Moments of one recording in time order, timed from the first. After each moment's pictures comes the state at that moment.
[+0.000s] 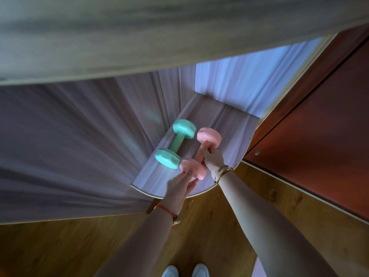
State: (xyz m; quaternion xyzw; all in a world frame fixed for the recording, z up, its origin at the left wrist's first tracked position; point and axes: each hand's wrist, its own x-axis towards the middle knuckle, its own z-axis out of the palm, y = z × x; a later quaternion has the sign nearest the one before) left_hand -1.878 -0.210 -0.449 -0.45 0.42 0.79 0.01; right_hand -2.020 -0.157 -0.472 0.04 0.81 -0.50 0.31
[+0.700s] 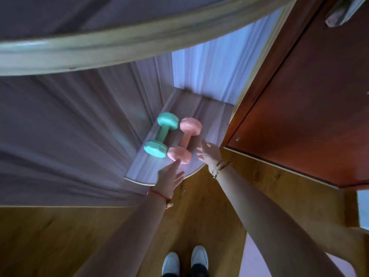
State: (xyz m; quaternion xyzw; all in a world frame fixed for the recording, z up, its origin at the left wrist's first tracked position) left_hand -1.867 -0.196 -0.404 -0.48 0.46 0.74 0.06; right_hand -1.989 -0.102 -0.426 0.12 0.74 -0.57 0.33
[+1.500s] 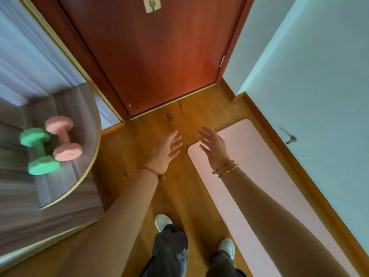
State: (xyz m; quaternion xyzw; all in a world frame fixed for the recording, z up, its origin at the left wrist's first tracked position) left_hand -1.792 0.075 -0.324 -0.17 0.61 0.66 0.40; right_hand -1.736 0.225 -0.328 0.41 0.49 -0.77 0.02
